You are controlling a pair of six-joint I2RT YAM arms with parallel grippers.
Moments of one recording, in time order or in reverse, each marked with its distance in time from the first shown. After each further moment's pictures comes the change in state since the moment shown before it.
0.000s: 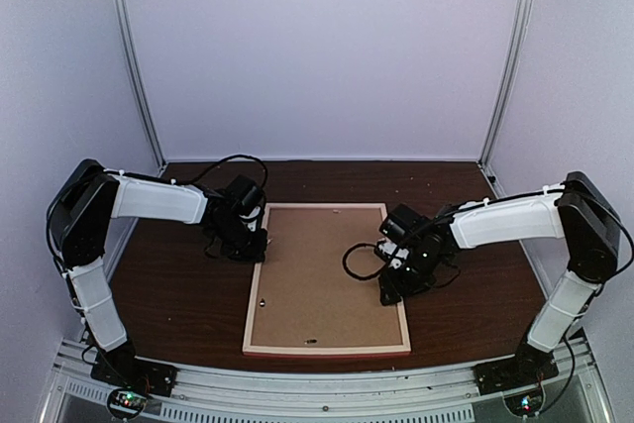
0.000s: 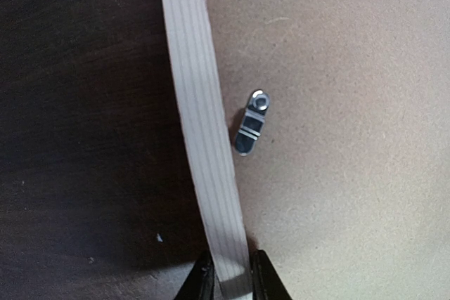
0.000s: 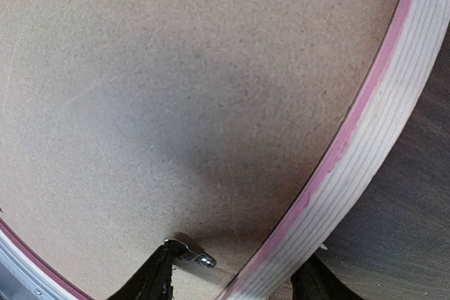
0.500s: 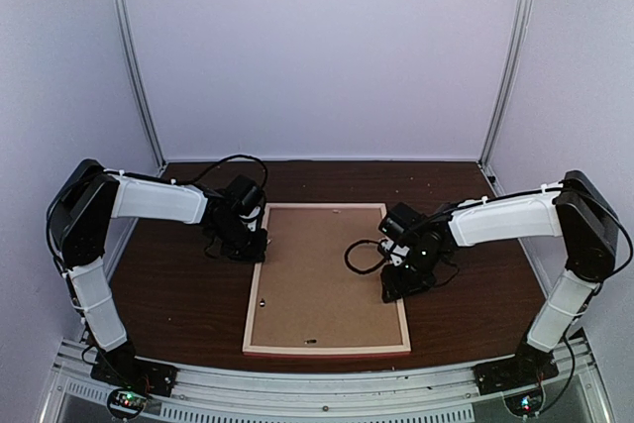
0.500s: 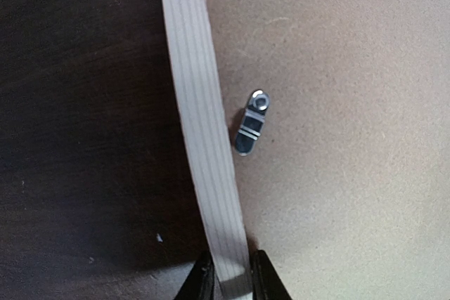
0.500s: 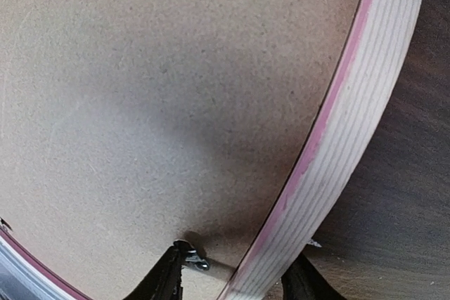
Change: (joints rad) left arm 0.000 0.000 0.000 0.000 0.000 0.000; right arm -0.008 0.018 0.023 -0.015 0.012 0.087
